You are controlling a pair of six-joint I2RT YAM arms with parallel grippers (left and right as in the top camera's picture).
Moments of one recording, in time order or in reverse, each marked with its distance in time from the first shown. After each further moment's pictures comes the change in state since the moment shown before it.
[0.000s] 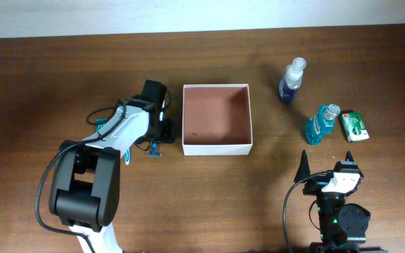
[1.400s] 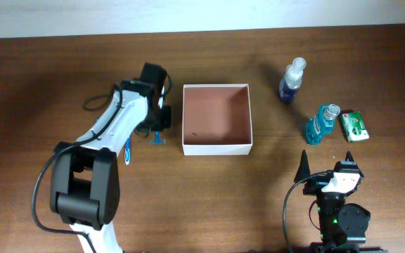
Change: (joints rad) left arm 0.005 0.011 0.236 -0.237 0.011 -0.006; right arm 0.000 0.000 0.000 0.000 0.000 0.000
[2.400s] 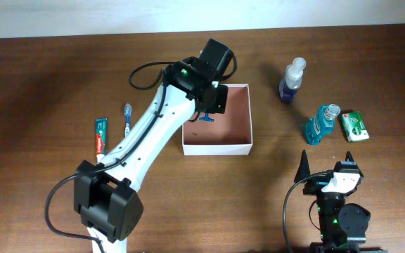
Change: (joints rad) left arm -0.331 0.000 0.406 -0.157 -0.069 -0.132; right arm 0.000 0.000 0.000 0.000 0.000 0.000
